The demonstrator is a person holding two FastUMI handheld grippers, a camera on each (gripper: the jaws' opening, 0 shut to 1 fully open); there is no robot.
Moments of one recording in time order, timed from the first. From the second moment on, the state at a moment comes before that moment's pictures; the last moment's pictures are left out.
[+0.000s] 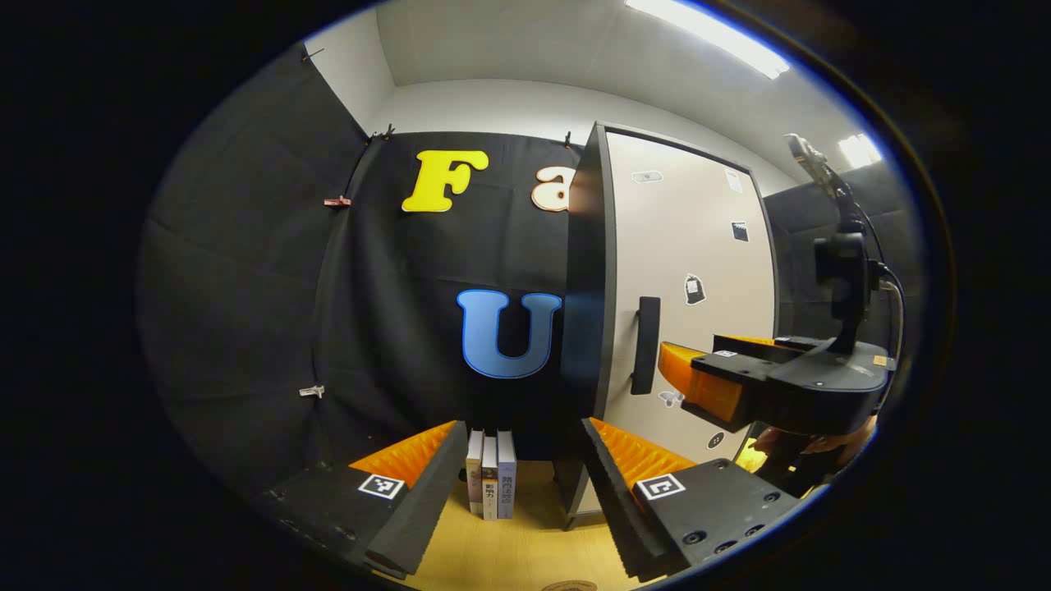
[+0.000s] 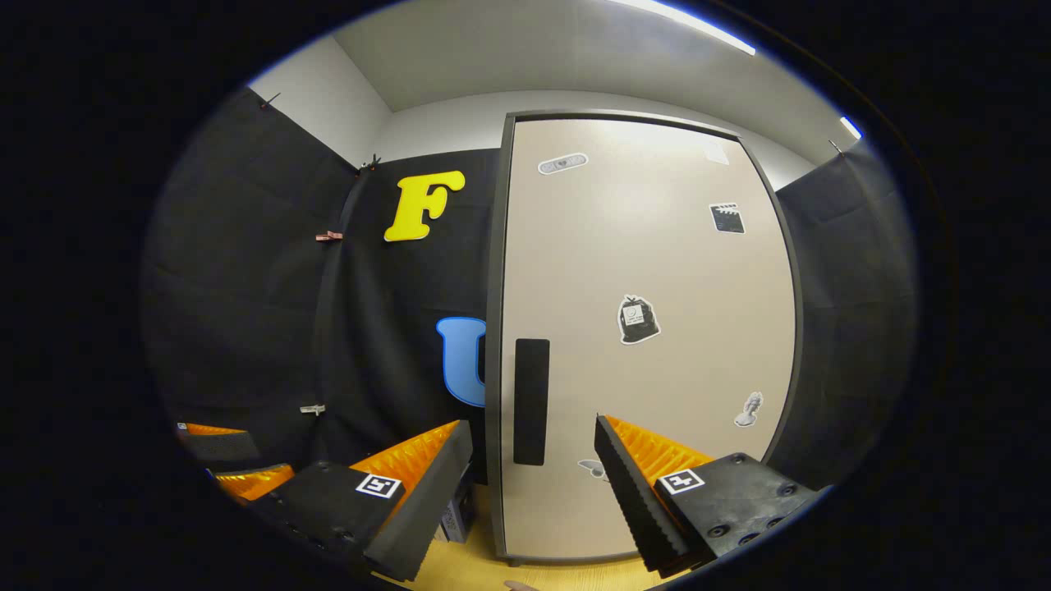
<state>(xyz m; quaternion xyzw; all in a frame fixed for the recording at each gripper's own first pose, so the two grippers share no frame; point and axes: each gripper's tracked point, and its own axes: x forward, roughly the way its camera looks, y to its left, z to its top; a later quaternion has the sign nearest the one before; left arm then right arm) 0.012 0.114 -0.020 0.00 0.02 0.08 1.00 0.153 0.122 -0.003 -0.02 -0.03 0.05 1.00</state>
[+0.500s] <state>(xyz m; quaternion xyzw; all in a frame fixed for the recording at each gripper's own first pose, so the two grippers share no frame) 0.023 0.140 -0.034 0.00 0.03 0.09 1.00 0.220 0.118 -0.030 -0.01 -0.01 0.01 1.00</state>
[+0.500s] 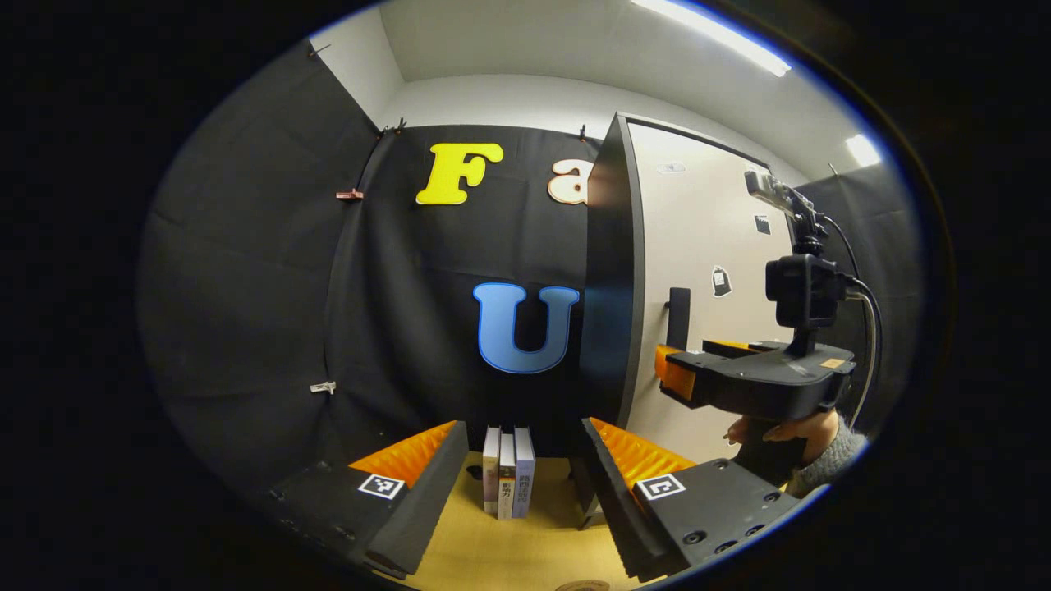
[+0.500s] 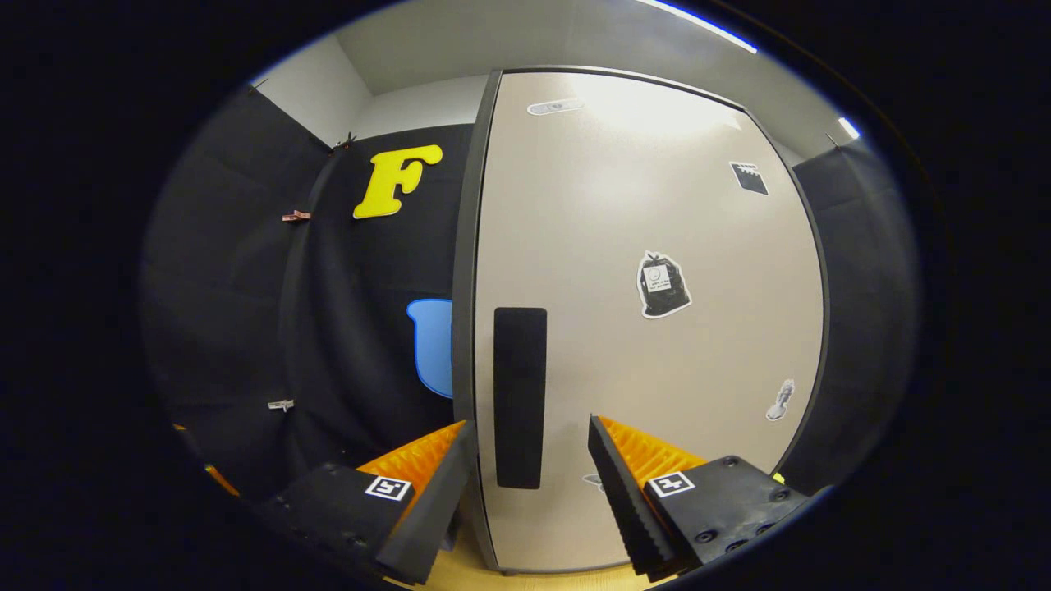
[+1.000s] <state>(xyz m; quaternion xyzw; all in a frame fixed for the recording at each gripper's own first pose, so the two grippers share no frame) 0.020 0.166 -0.048 -0.01 0.05 0.12 0.99 0.236 0.124 -0.019 -0.01 -0.04 -0.03 1.00</state>
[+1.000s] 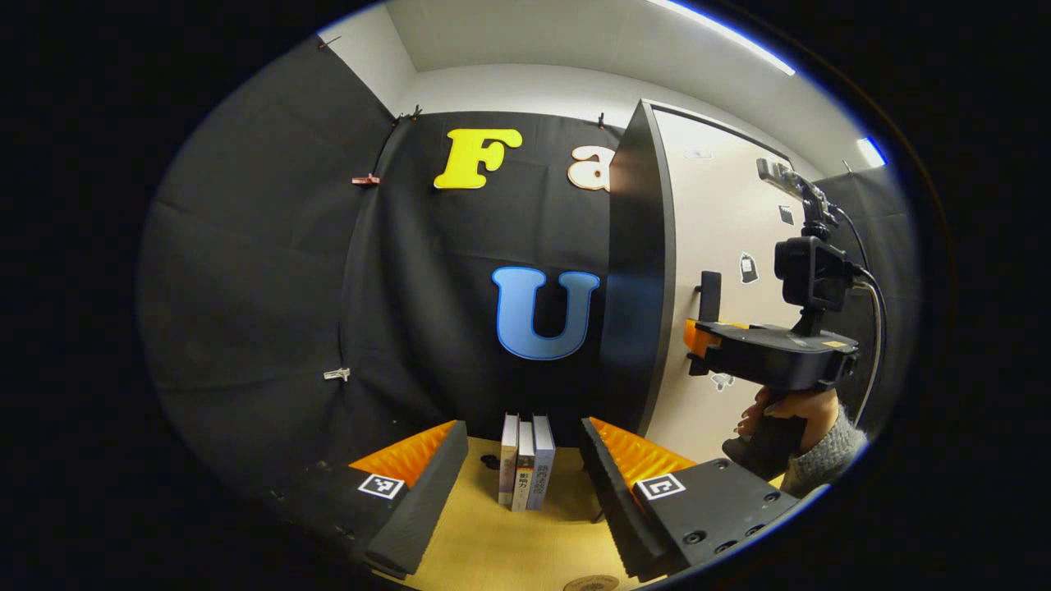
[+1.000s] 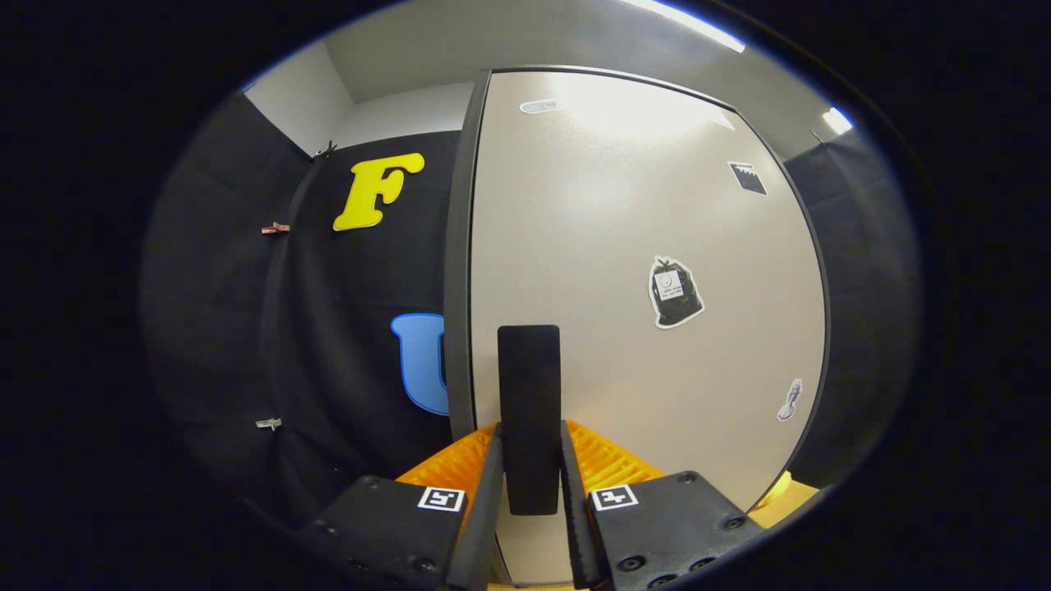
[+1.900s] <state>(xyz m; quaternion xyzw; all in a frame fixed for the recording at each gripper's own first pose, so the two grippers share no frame) -0.008 0.133 -0.041 -0.02 0.05 0.11 0.99 0.181 0.125 -0.009 -0.03 0.01 0.01 1.00</state>
